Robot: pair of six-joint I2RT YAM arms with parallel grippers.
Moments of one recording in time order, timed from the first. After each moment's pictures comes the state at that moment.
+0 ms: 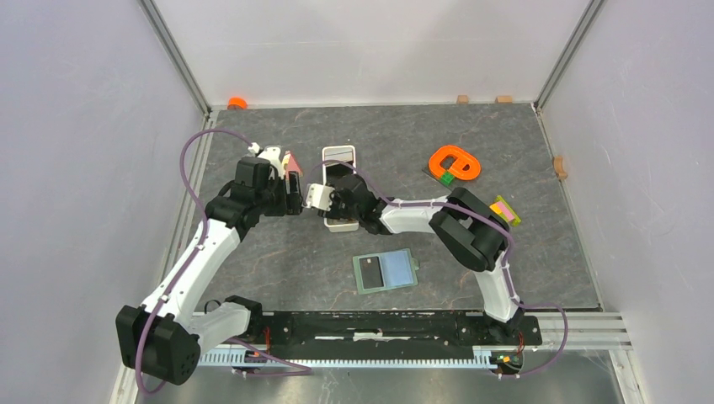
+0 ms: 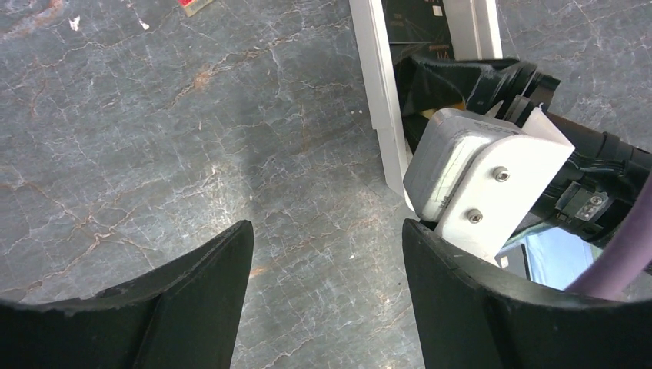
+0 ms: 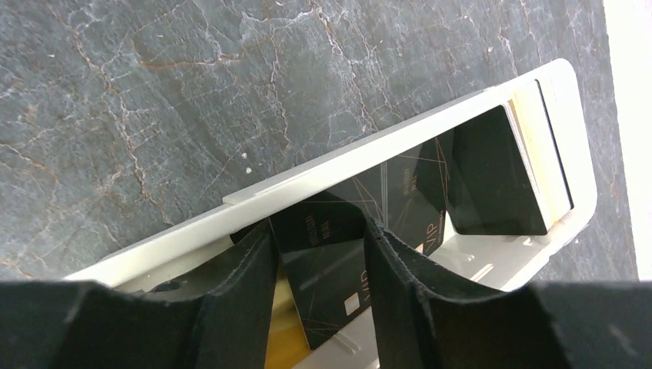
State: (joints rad) left arm -0.29 1.07 0.90 -0.59 0.03 -0.24; right arm 0.91 2.07 1.24 0.25 0.05 -0.63
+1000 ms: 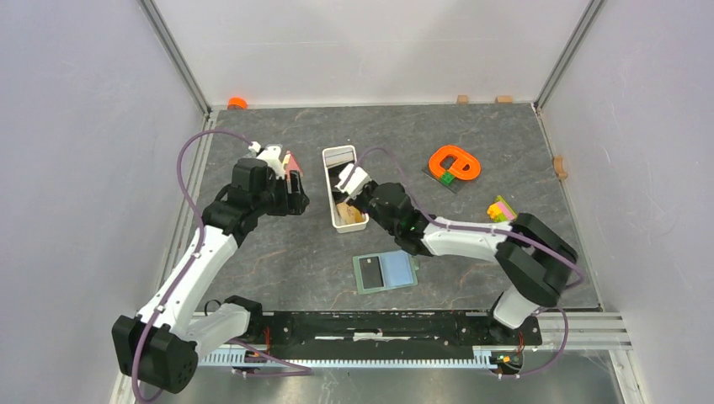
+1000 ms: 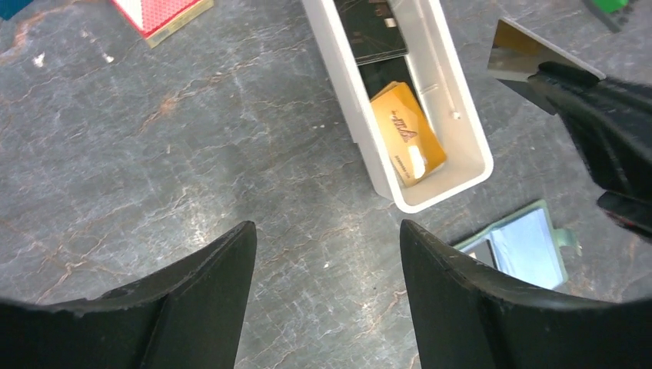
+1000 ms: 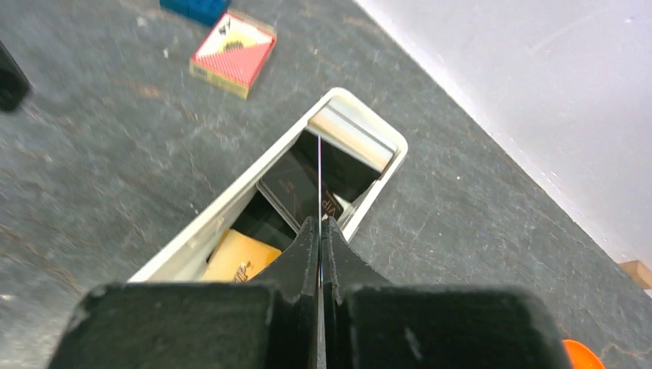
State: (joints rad) left arm -0.30 1.03 0.89 -0.55 0.08 -0.24; right arm 0.94 1.68 0.88 0.60 0.27 -0.39
